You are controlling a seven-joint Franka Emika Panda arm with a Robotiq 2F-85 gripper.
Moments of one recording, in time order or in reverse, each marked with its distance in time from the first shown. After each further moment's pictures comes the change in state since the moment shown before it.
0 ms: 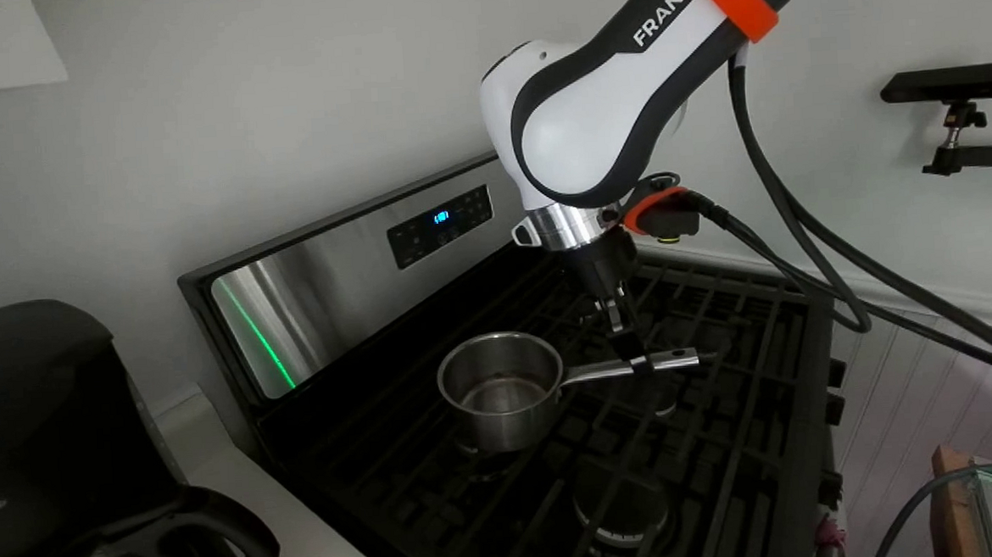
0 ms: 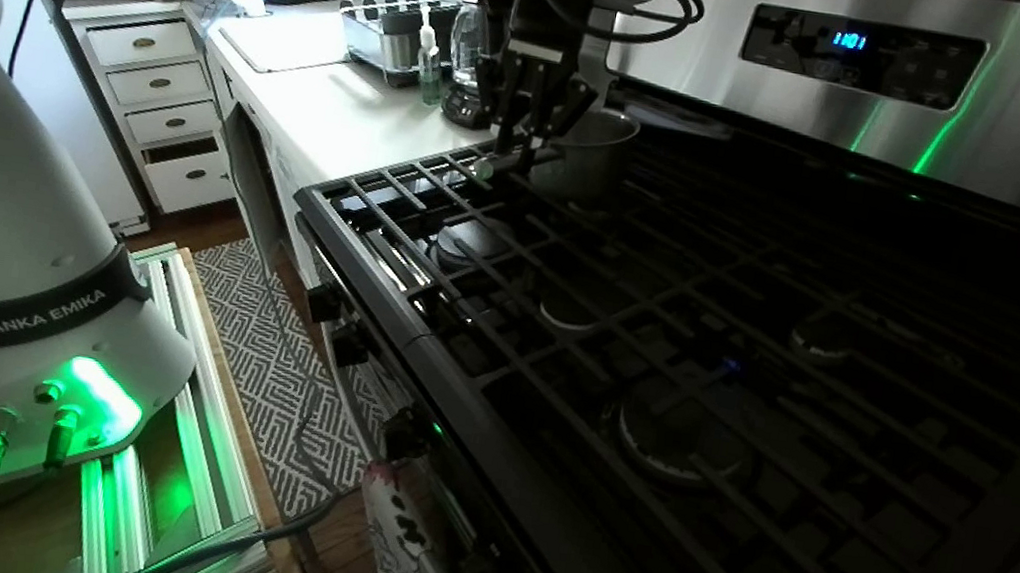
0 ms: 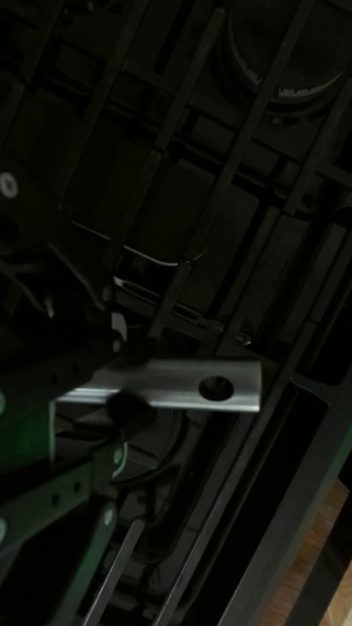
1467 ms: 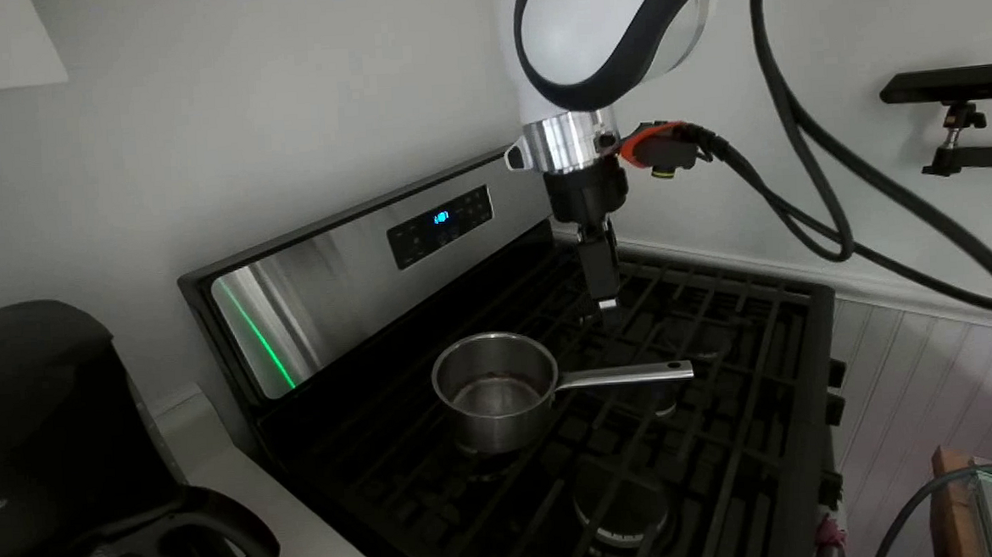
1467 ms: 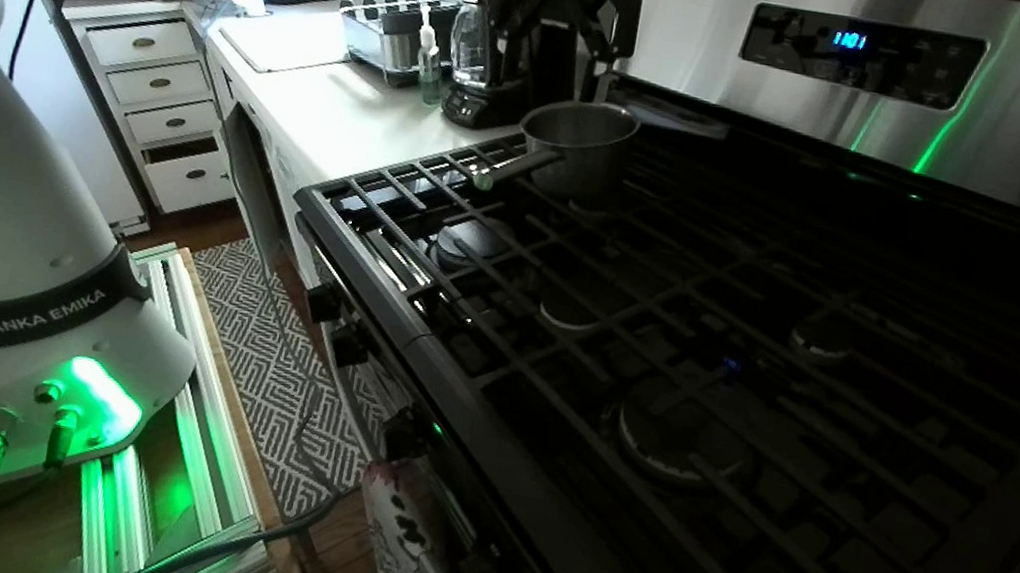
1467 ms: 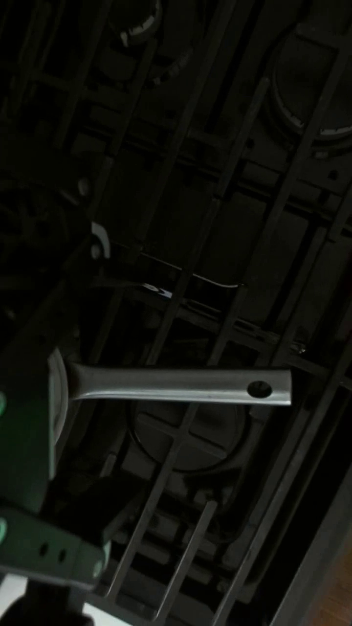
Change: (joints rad) arm -0.015 -0.109 -0.019 0.048 0.070 -0.002 -0.034
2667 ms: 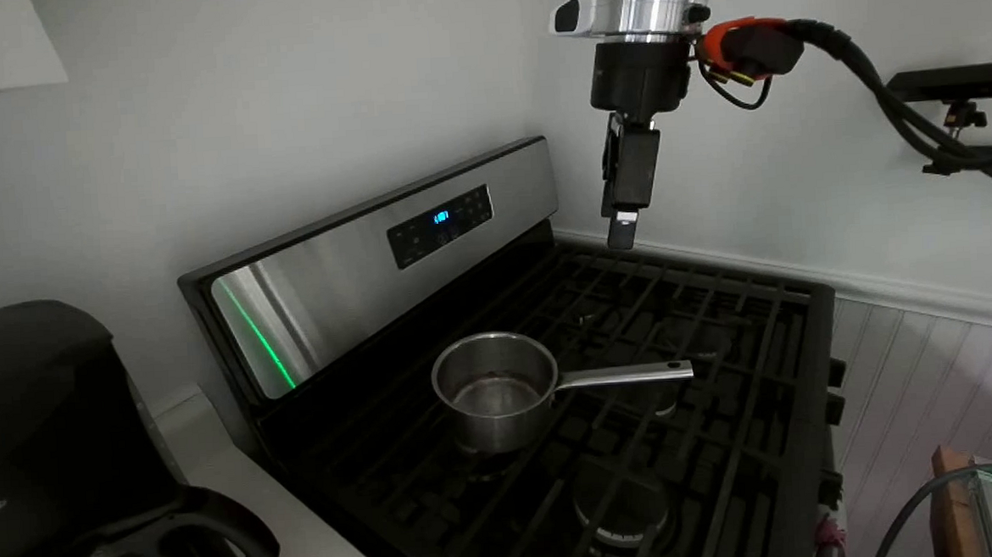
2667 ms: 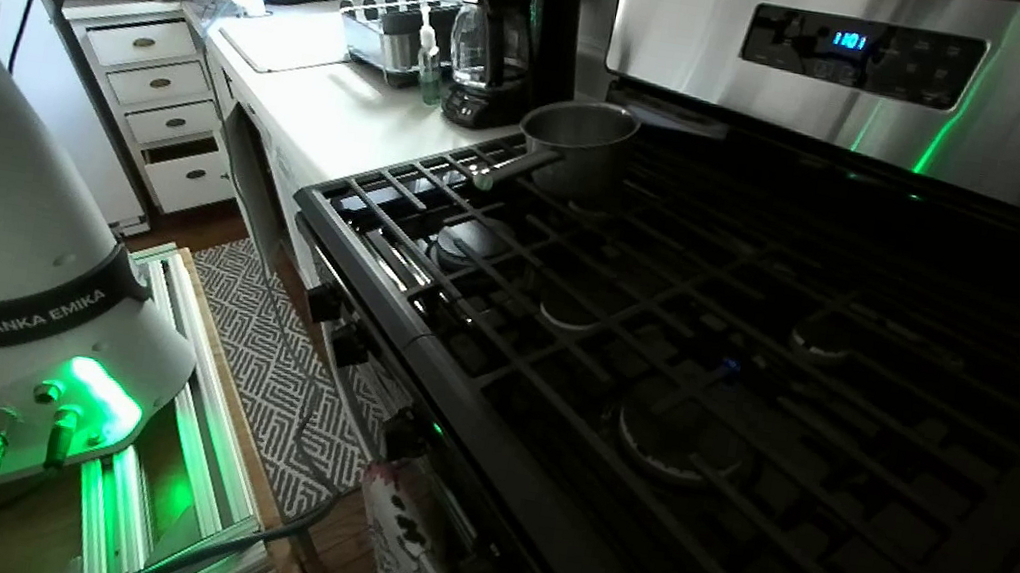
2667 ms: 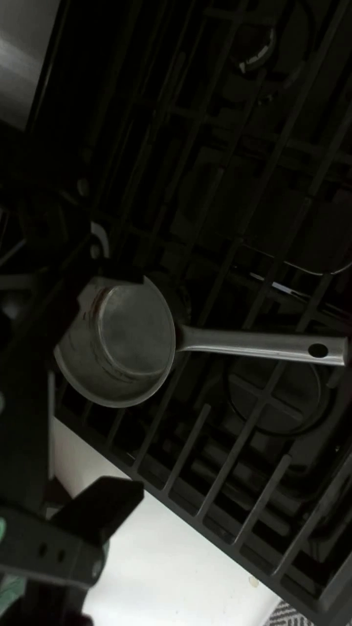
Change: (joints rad) arm 0.044 -0.339 -0.076 -0.157 0.134 0.115 -0.144
